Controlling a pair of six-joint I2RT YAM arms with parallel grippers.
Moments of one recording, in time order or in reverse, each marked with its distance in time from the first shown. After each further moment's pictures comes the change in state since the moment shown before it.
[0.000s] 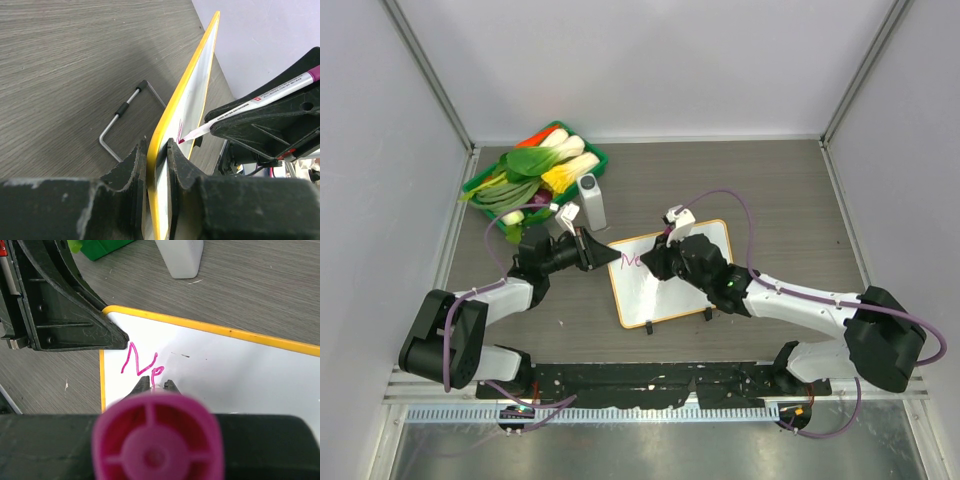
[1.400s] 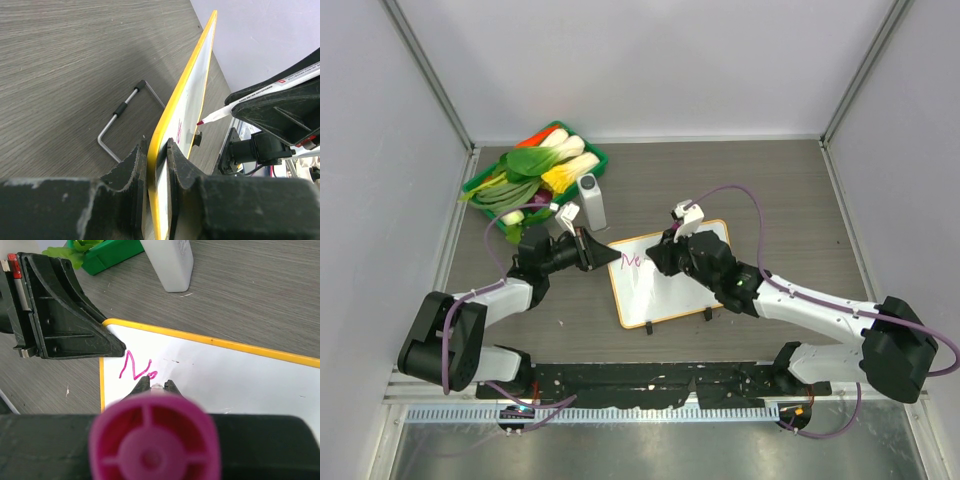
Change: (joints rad) left arm 0.000 -0.013 0.000 -0.008 0.003 0.007; right arm -0.006 -0.082 0.017 -0.068 0.035 -0.015
